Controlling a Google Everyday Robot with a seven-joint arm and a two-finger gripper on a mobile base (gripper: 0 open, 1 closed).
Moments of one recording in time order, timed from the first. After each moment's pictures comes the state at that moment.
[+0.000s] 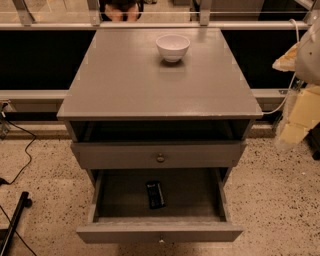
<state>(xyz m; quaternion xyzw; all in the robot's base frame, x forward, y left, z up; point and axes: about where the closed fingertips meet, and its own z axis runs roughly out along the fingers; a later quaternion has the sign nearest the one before) 0.438 -0.216 0.979 -0.60 0.78 -0.04 0.16</state>
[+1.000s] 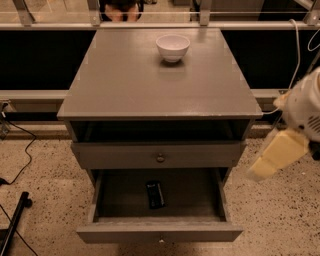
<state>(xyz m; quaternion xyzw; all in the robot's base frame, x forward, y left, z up) 0.413 -0.199 0.925 -0.49 0.85 0.00 0.21</state>
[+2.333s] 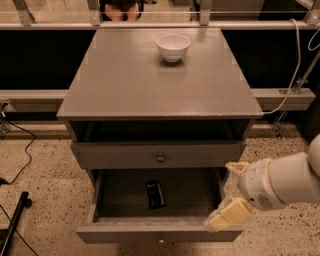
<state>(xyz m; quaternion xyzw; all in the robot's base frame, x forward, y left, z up) 0.385 -0.147 0.755 -0.47 0.82 0.18 0.26</state>
